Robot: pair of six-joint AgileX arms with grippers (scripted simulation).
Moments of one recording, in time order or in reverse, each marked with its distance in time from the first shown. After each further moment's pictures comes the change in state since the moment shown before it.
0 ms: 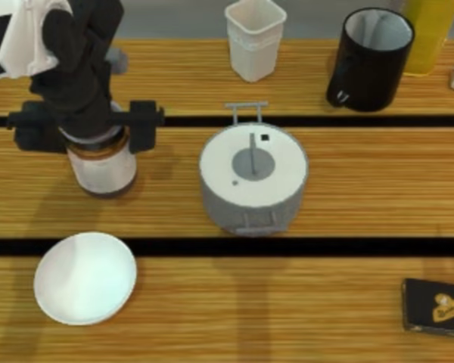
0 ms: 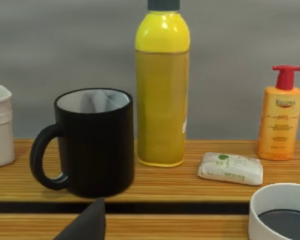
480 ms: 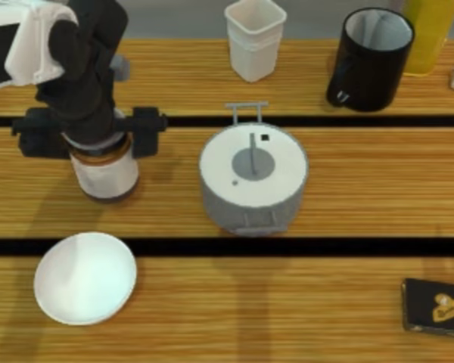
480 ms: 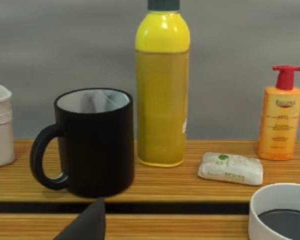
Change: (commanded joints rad) left arm 0.001 0.023 -0.022 0.032 -0.004 -0.011; right arm 0.000 0.000 0.000 0.000 0.000 0.000
